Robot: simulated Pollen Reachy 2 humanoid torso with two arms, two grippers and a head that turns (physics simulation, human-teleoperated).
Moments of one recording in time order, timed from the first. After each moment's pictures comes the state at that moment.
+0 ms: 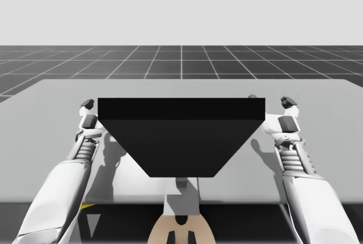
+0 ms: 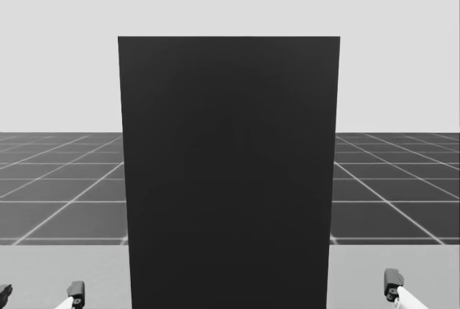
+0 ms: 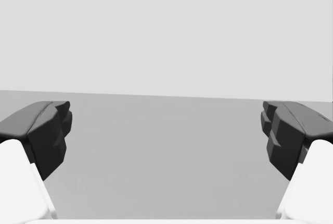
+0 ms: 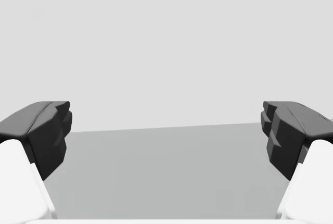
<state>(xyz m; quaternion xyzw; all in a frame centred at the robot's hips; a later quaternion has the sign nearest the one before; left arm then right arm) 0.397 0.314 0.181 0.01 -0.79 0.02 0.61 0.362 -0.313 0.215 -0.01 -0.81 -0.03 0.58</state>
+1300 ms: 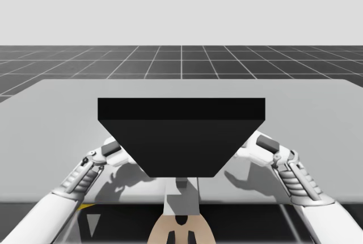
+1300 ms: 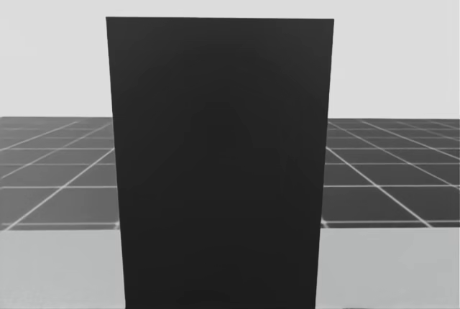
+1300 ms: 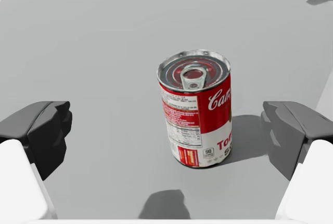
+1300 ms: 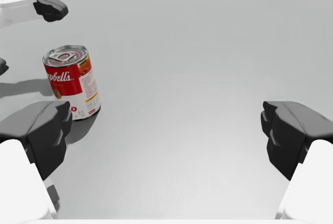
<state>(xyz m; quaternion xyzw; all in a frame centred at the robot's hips) 0.332 0.255 0.165 -0.29 -0.63 -0.39 0.61 0.320 -0.273 0.203 0.34 -0.62 0.29 0.65</state>
